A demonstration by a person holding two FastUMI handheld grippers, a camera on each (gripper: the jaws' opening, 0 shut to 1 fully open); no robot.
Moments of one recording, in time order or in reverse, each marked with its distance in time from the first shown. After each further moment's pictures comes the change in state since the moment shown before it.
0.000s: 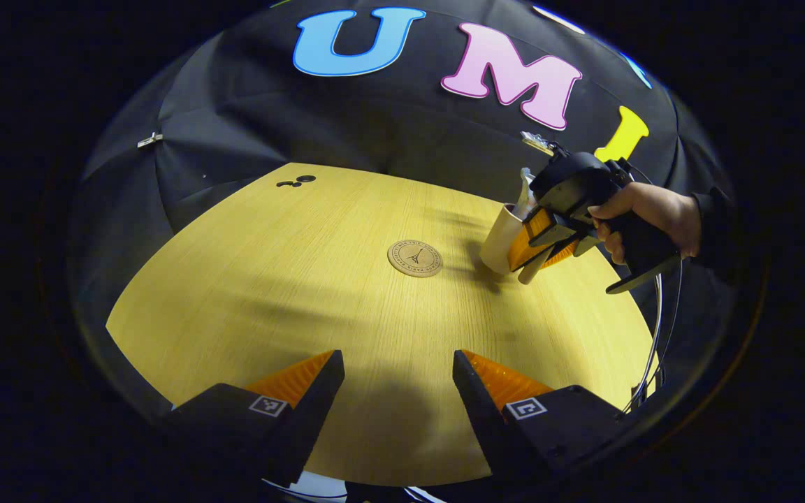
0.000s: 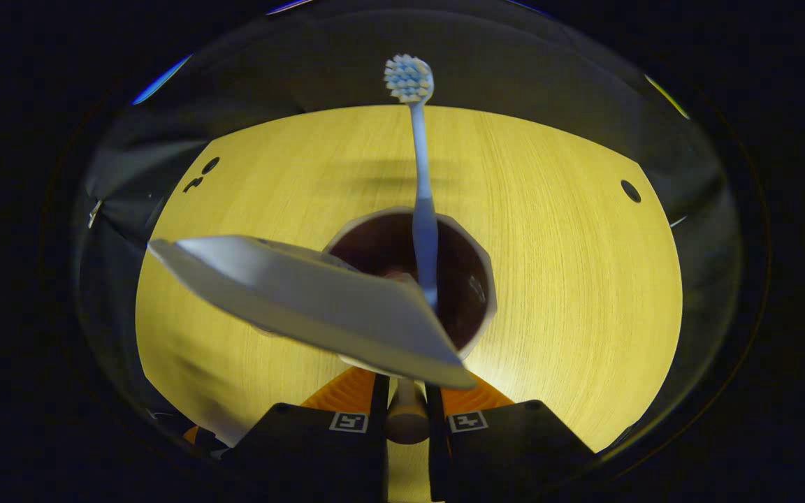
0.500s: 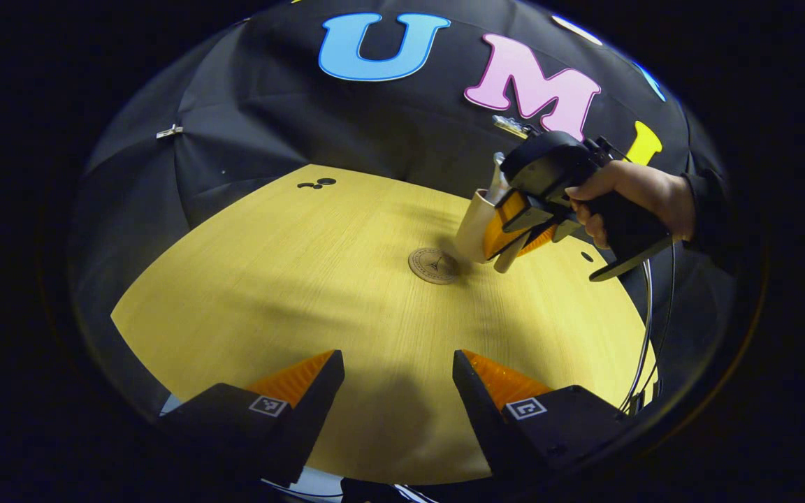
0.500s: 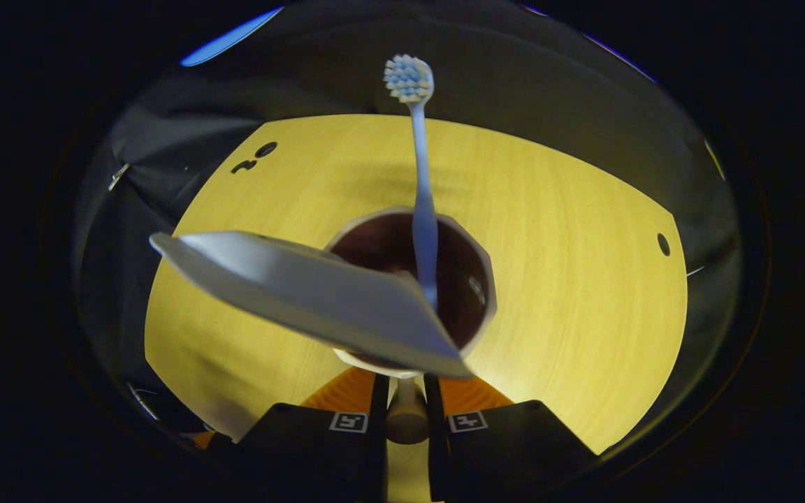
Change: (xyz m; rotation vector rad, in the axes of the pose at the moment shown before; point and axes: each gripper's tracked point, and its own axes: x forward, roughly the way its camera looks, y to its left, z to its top) left arm -0.011 0.022 0.003 -0.047 -0.031 0.042; right arm -0.002 0.089 0.016 -0.140 -0.004 0.080
